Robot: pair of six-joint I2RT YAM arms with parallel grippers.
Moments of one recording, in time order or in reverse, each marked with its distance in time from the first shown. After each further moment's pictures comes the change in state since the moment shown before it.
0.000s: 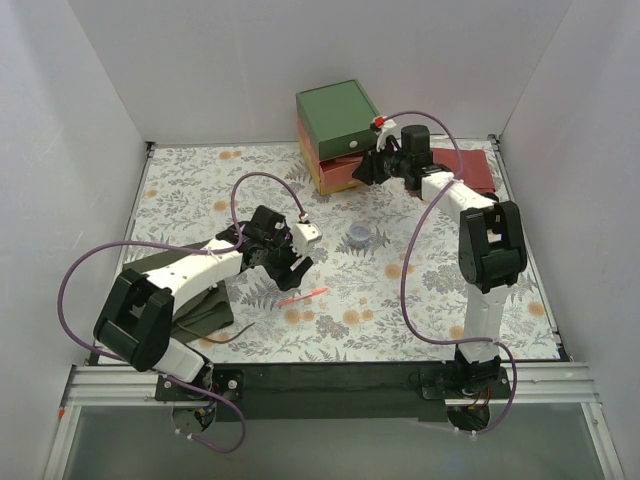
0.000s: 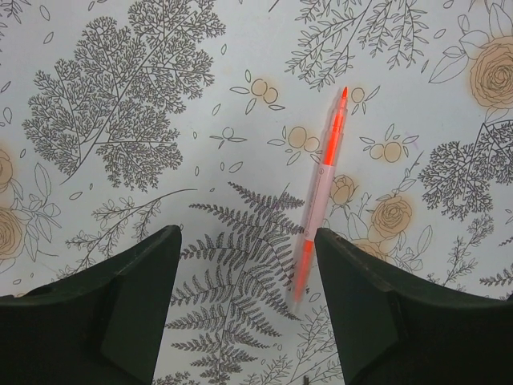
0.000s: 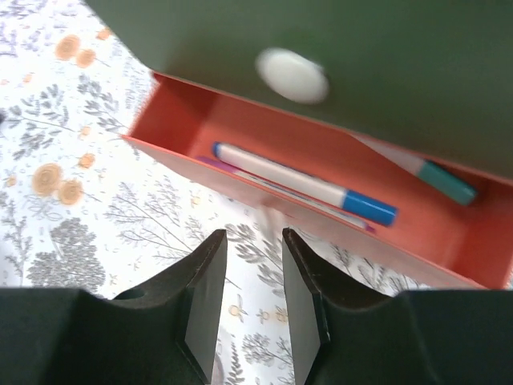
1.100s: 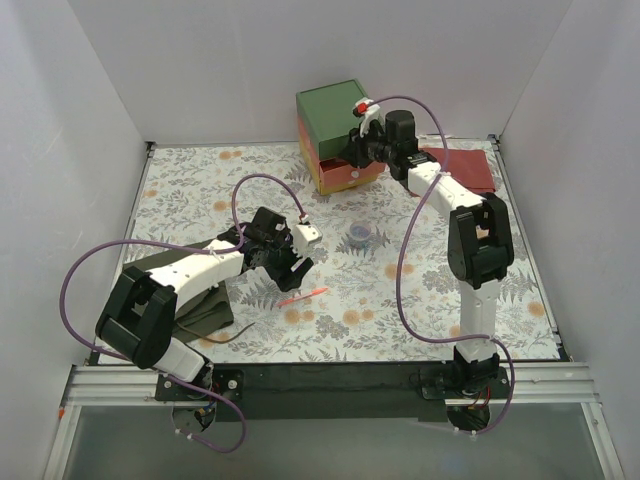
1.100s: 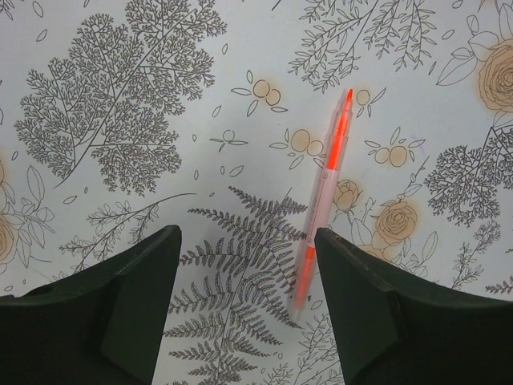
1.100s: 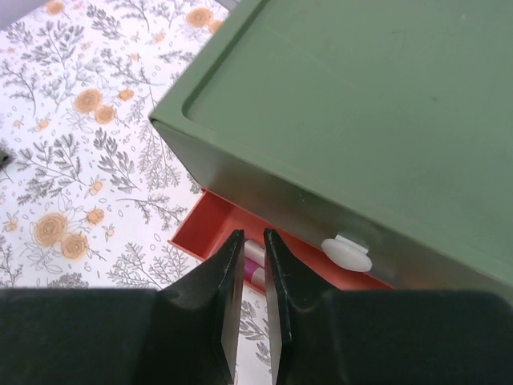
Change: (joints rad) left arm 0.000 0.017 -0.015 0.034 0.000 -0.005; right arm 0.077 0.045 0.188 0.019 0.027 -0.043
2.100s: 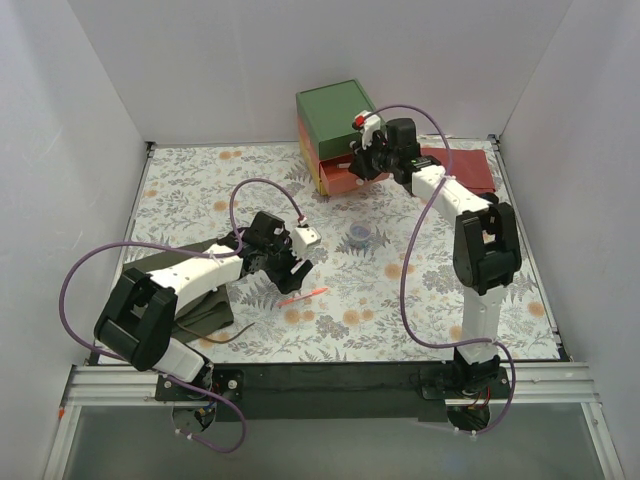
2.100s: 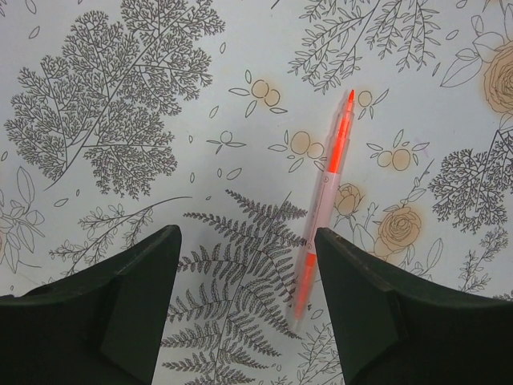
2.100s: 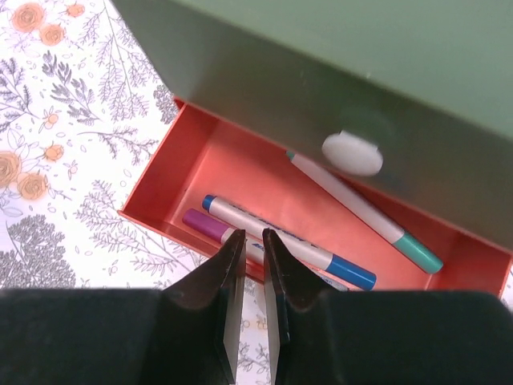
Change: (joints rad) left arm 0.000 -0.012 -0.050 0.071 0.003 -0.014; right arm 0.006 -0.043 -0.058 -0.167 0.102 -0.130
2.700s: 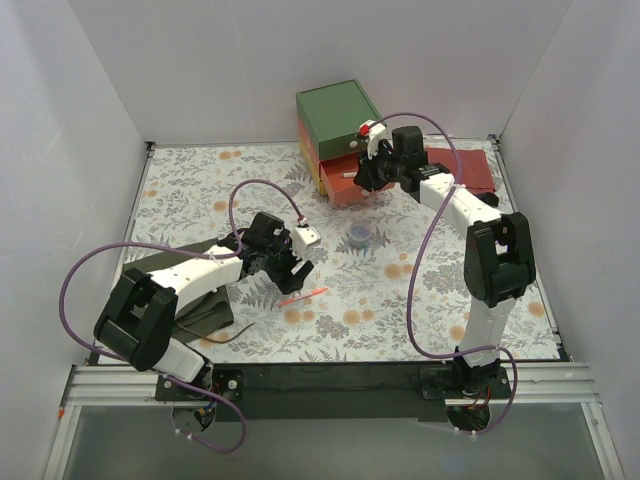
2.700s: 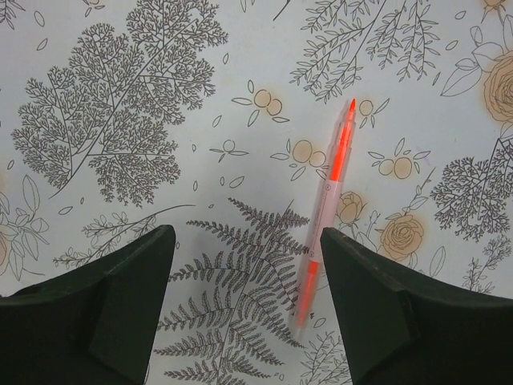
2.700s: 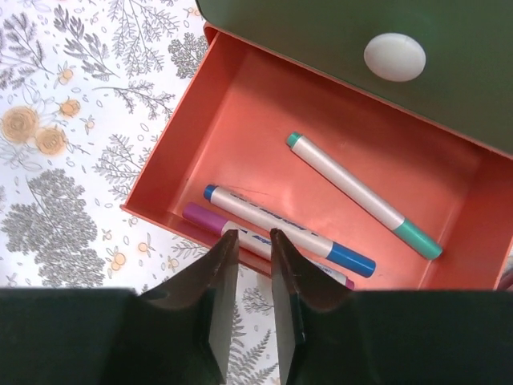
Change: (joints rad) left arm 0.000 0.000 -0.019 0.039 0.006 -0.003; right arm 0.000 -0.140 -0.157 -0.047 0.012 -0.025
